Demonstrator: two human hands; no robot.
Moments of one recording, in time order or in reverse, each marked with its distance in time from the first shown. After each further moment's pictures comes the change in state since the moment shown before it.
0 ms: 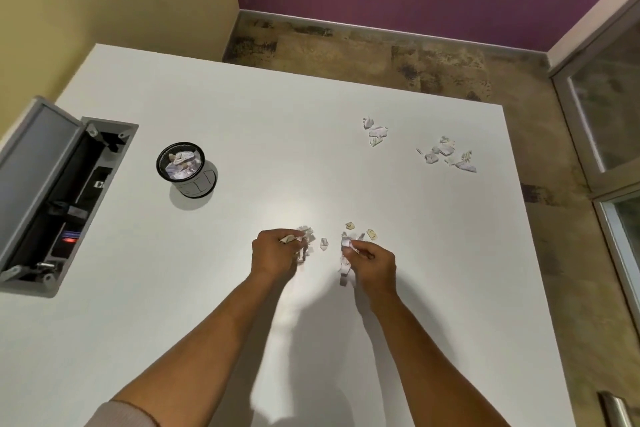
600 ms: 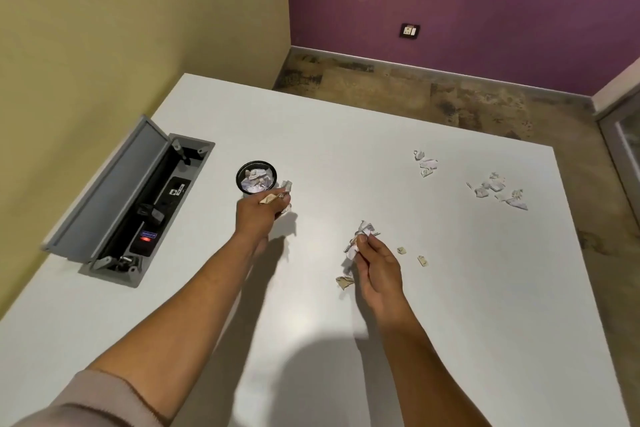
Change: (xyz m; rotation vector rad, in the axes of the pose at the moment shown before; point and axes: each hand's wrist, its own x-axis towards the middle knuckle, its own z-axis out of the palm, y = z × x) left_hand 0.045 0.044 -0.148 -0.498 0.146 0.016; right_hand -0.055 -0.060 0.099 0.584 -0.168 0.225
